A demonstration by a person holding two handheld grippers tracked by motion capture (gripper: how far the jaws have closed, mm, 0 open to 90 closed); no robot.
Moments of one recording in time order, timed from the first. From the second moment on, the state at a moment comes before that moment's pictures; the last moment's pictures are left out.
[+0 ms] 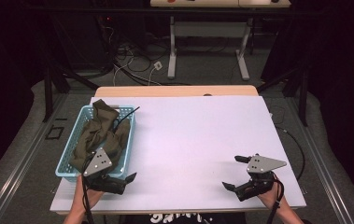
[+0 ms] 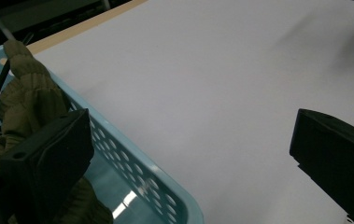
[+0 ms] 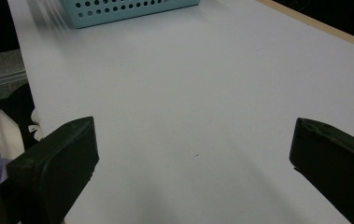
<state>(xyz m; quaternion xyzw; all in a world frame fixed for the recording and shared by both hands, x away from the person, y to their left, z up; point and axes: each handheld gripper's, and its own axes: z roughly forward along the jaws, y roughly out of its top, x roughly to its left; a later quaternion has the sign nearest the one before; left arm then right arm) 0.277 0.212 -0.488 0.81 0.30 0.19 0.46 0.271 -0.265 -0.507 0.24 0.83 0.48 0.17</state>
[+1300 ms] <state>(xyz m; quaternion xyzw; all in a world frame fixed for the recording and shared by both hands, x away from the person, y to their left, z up) 0.288 0.225 -0.478 0.83 0.31 0.20 0.41 0.270 -0.262 -0.506 0.23 0.83 0.48 0.17</state>
